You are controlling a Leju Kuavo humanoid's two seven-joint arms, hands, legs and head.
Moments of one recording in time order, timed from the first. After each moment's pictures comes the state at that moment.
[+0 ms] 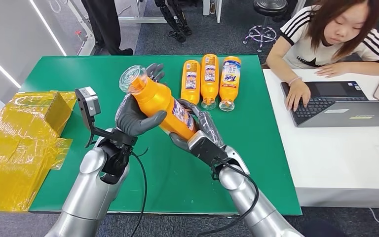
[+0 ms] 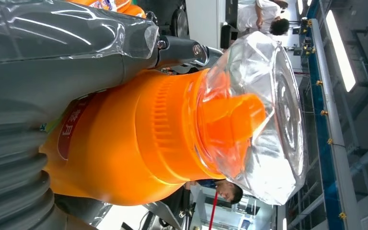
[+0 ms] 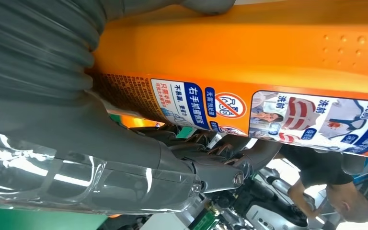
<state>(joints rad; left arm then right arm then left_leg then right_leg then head) -0.49 -0.17 -0.40 -1.33 0.30 -0.17 -0.34 -0.49 0.15 0.56 -1.10 0.30 -0.12 -0.46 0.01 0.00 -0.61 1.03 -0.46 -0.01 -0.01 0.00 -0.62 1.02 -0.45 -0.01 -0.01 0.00</state>
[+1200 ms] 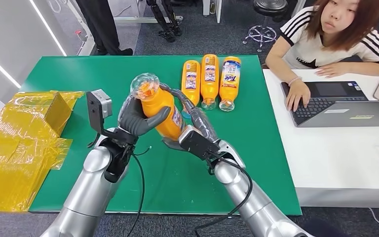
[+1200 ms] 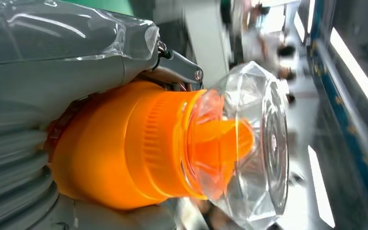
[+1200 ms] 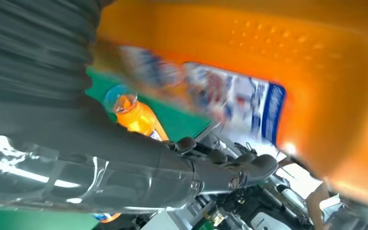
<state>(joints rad) -0.52 -0.14 -0.42 -1.26 0.11 -0.05 -0.41 -0.54 0.17 0.57 -1.05 0.32 -0.13 -0.45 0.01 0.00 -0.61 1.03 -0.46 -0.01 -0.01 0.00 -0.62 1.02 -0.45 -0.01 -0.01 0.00</state>
